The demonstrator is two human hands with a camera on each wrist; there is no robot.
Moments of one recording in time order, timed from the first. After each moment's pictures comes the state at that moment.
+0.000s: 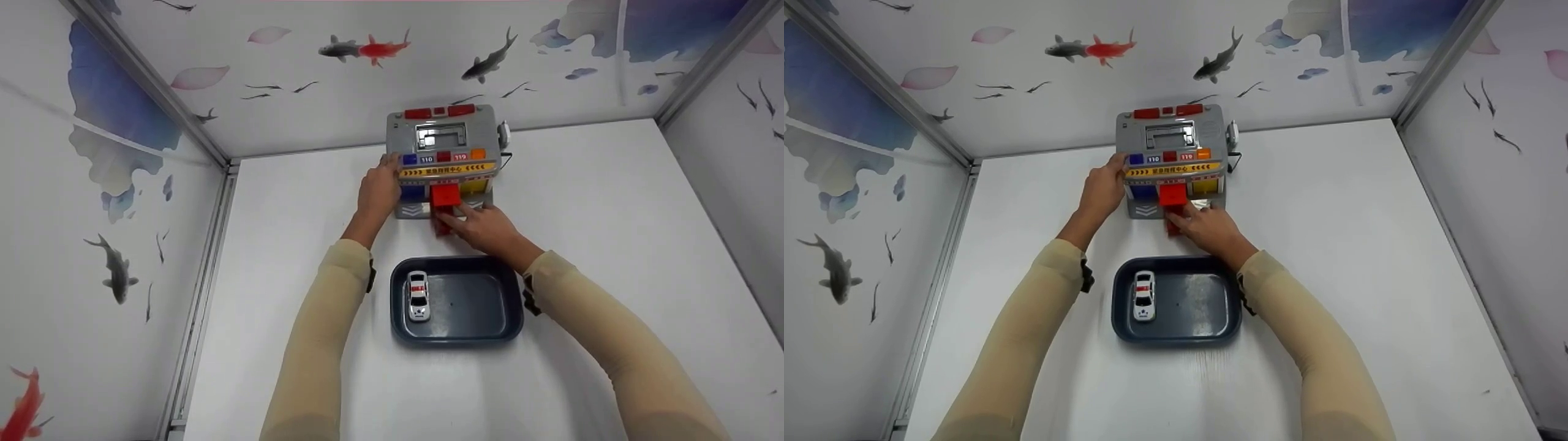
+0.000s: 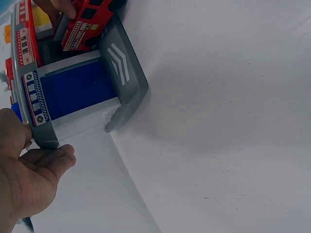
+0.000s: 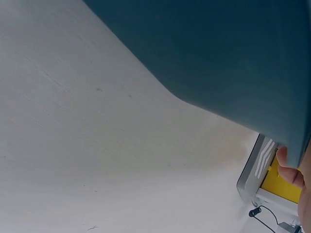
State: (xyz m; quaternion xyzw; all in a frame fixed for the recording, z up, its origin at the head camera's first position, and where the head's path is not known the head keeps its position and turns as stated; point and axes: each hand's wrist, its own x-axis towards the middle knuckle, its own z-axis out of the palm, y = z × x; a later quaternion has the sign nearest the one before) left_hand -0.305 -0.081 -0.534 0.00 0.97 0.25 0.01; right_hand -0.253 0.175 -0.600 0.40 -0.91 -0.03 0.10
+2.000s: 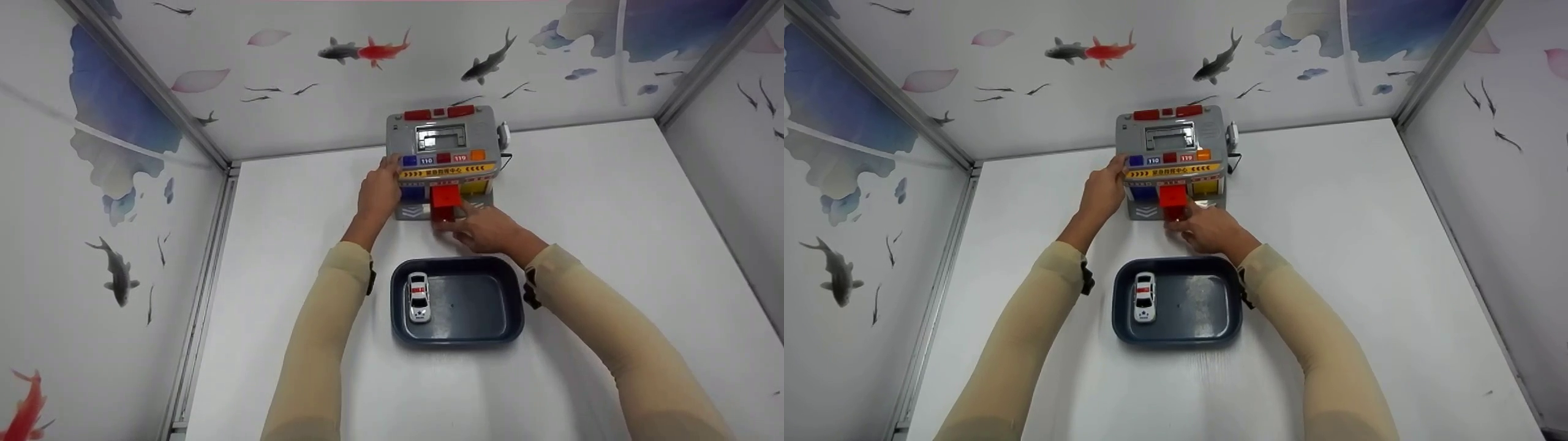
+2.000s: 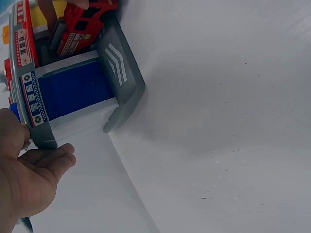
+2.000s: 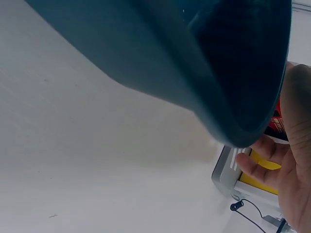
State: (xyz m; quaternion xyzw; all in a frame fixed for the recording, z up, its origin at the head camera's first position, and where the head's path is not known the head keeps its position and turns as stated) left_hand -0.306 -0.081 -0.537 0.00 0.97 0.25 0.00; right_hand -0.264 0.180 -0.584 0.40 -0.91 0.05 -0.08
